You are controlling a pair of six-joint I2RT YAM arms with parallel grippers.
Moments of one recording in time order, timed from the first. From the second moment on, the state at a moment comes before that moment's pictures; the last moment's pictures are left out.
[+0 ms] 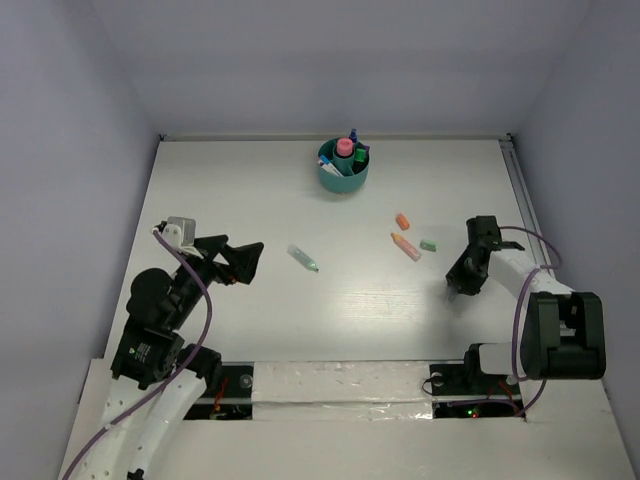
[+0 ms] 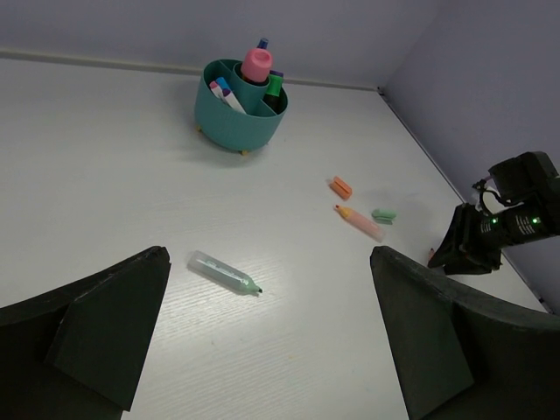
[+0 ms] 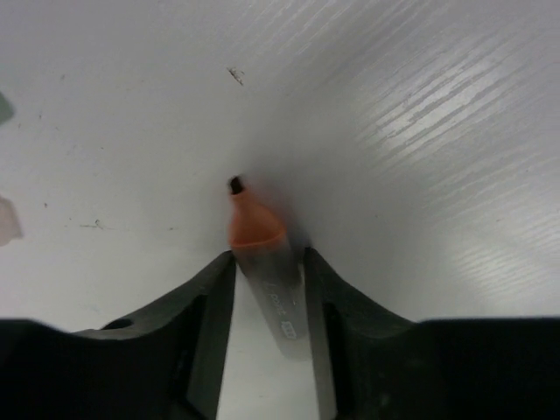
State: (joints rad) left arm -0.35 0.35 0.68 -0.34 0.13 -0.40; right arm -0.02 1.32 0.66 -0.57 0.10 0.70
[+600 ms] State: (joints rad) left arm -0.36 0.40 0.68 -0.34 0.17 -0.40; right arm -0.02 1.28 0.65 -0.56 -0.01 0.62
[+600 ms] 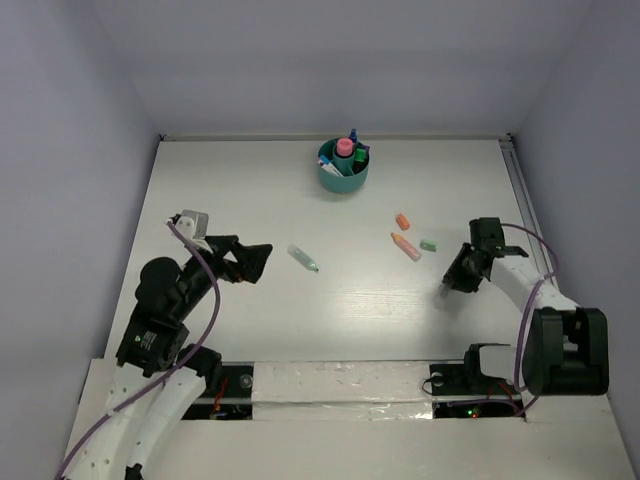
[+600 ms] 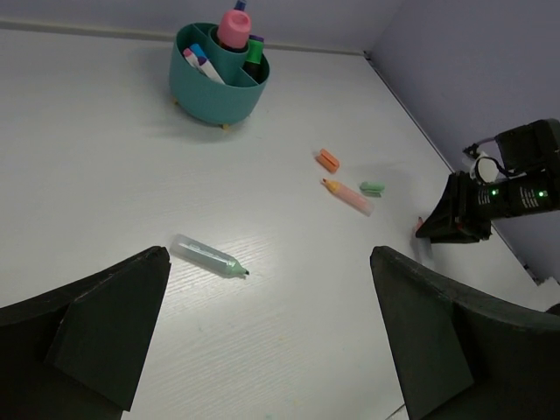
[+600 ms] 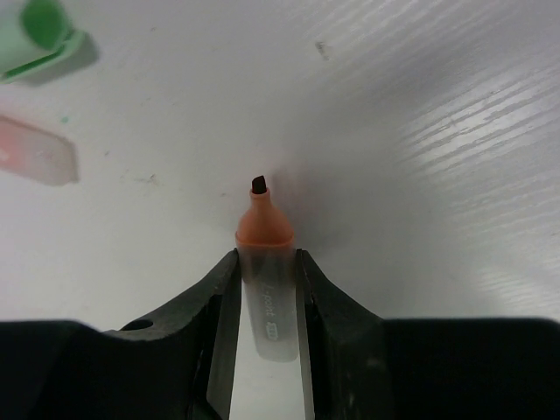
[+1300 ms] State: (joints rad) left arm -0.61 0.79 0.63 -0.04 0.39 -0.60; right arm 0.71 1.22 0.93 -0.31 0.01 0.66
